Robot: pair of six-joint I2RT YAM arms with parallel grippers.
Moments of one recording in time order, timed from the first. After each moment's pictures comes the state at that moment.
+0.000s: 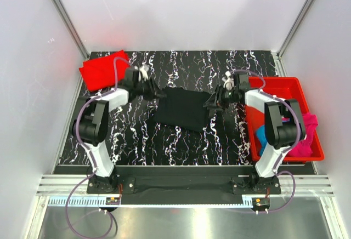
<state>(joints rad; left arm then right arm) -0.22 1.82 1.14 -0.01 0.56 -0.63 0.16 1.78 1.07 -0.20 -0.72 0.53</state>
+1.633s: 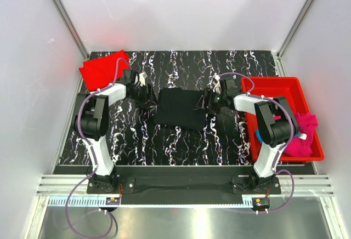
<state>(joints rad) -0.17 1.93 1.23 -0.38 0.50 -0.33 0.29 1.85 1.01 -0.04 -0.50 0.55</state>
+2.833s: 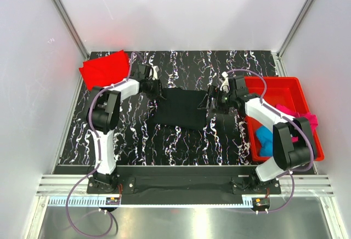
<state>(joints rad) -0.28 2.08 1.41 -0.30 0.40 -0.39 0.28 1.55 0.95 -0.23 -0.48 0.50</state>
